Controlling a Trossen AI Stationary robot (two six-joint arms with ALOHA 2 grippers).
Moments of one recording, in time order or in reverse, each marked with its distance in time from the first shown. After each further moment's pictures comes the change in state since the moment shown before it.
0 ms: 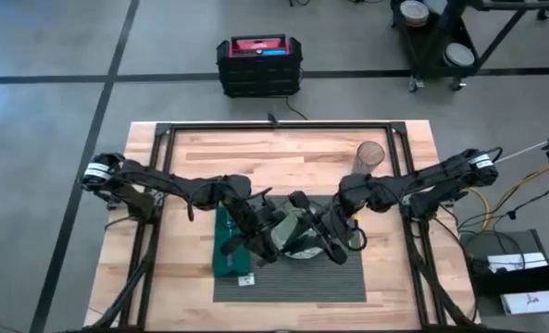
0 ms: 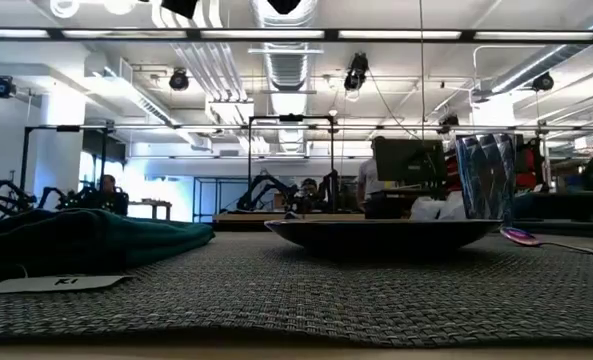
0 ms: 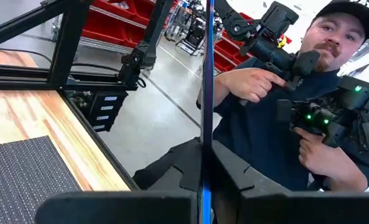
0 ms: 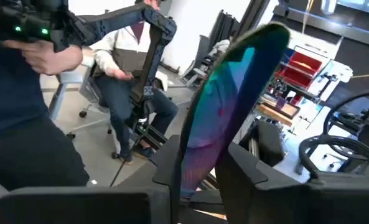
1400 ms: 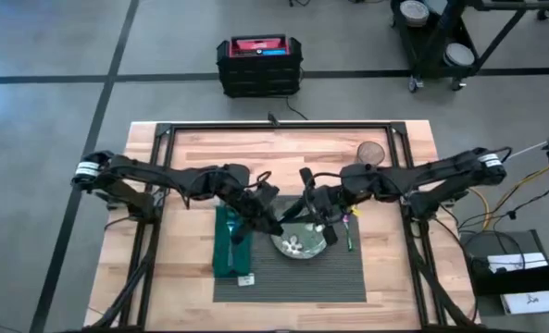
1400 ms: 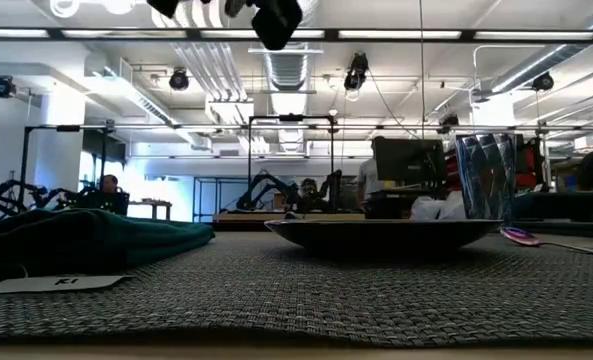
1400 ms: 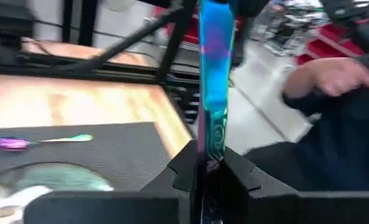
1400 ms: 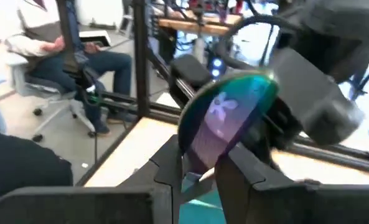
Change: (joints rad) left arm 0.075 -0.108 0.000 -0.282 -0.351 0.176; right arm -0.048 -0.104 -0.002 -0.284 0.280 0.325
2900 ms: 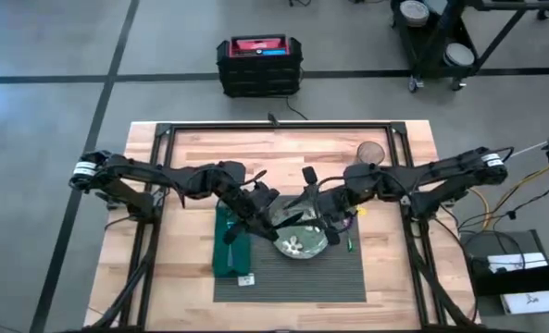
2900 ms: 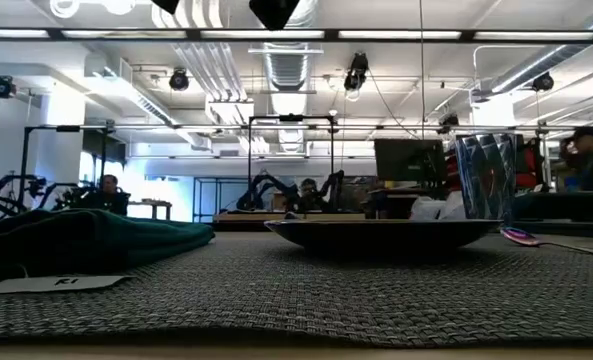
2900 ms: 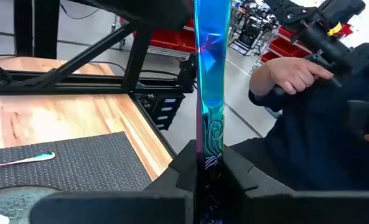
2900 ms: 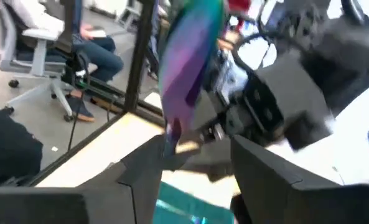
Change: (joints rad) left arm 0.002 0.002 0.003 0.061 0.190 -0.018; right arm -0.001 0.008 0.000 0.046 -0.025 -0.253
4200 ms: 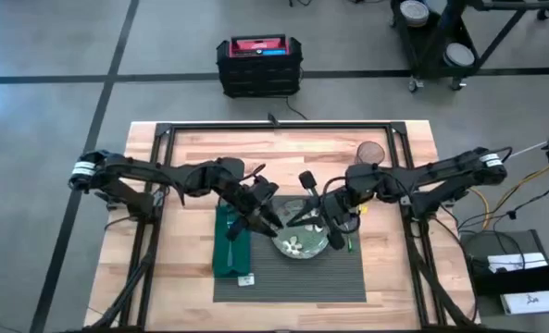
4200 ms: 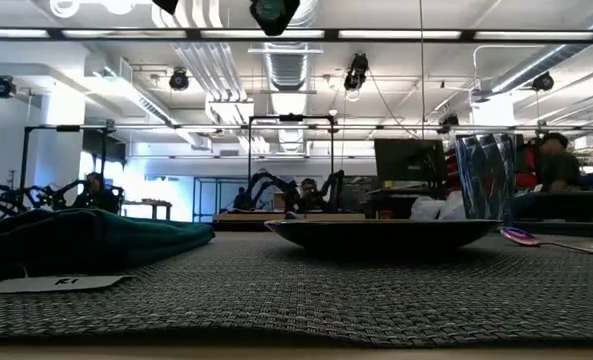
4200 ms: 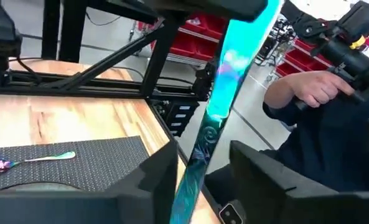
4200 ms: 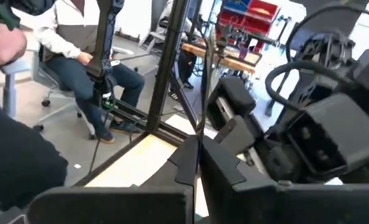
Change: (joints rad) left arm 0.025 -0.018 0.002 -0.021 -0.082 -0.031; right arm -0.002 -0.003 0.000 0.034 -0.071 0.069
